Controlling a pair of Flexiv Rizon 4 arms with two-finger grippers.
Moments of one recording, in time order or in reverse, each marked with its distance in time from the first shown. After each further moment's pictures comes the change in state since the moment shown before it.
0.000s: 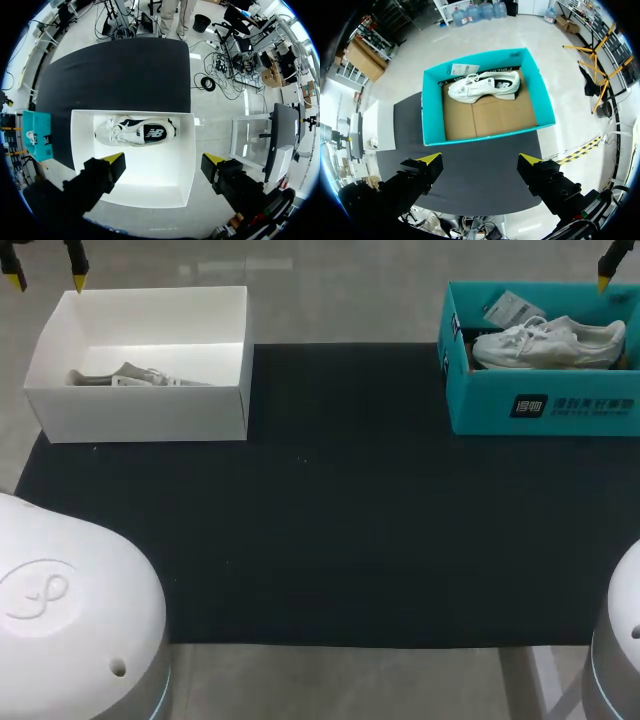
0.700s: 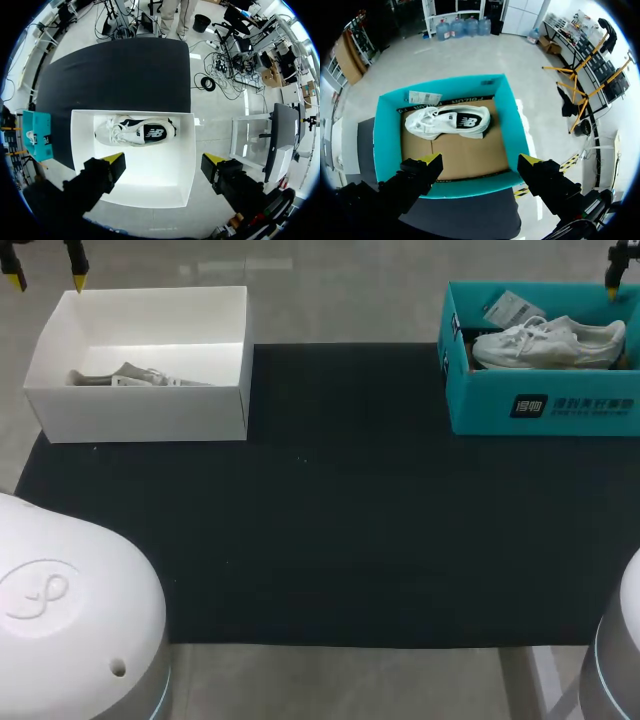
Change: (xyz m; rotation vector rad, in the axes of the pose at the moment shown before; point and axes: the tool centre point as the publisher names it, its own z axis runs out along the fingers) left arm 0.000 0.000 0.000 0.000 0.000 0.000; right arm -0.070 0.104 0.077 -0.166 -0.253 -0.040
